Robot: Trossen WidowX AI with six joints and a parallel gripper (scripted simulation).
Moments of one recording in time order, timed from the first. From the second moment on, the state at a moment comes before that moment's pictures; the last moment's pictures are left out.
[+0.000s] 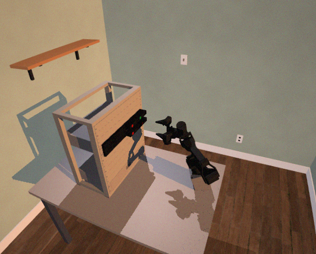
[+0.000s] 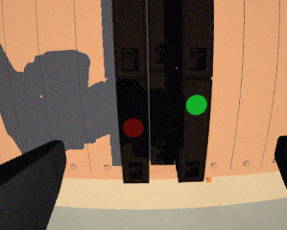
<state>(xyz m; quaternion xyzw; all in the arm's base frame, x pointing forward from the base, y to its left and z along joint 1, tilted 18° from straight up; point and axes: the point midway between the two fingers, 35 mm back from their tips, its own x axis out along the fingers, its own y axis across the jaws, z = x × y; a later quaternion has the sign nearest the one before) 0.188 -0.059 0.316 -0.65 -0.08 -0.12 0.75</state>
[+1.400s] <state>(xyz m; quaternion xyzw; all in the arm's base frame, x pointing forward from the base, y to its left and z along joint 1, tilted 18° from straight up) 0.219 -0.029 0.330 -0.65 -0.08 -0.11 0.75</state>
